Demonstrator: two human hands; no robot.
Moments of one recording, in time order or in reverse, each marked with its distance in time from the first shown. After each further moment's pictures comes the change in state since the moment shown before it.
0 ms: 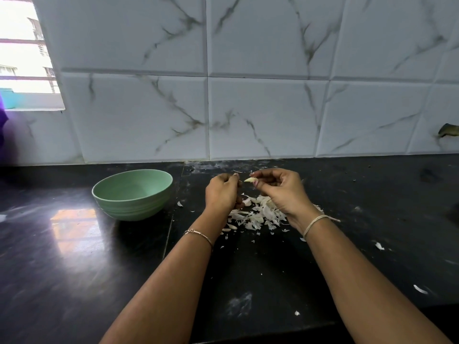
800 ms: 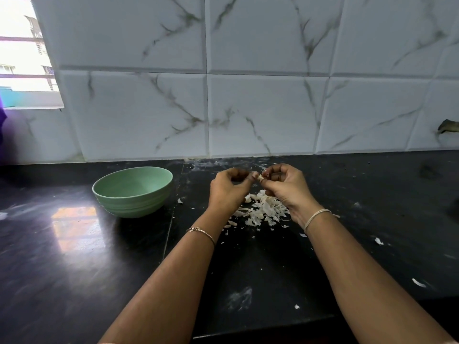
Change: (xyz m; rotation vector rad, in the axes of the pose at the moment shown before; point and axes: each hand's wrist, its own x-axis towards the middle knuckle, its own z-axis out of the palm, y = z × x) left_hand -0.006 -0.002 0.003 0.203 -0.034 0.232; right_hand 0.002 0.000 -0.004 0.022 0.085 0.120
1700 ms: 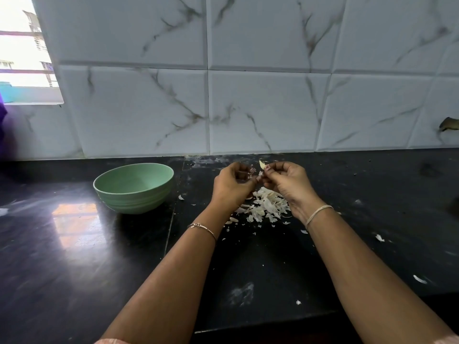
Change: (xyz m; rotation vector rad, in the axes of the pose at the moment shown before) left_hand 0.000 0.002 0.001 -0.041 -0.078 -0.016; right_hand 0.006 0.002 0.000 0.161 -0.001 0.069
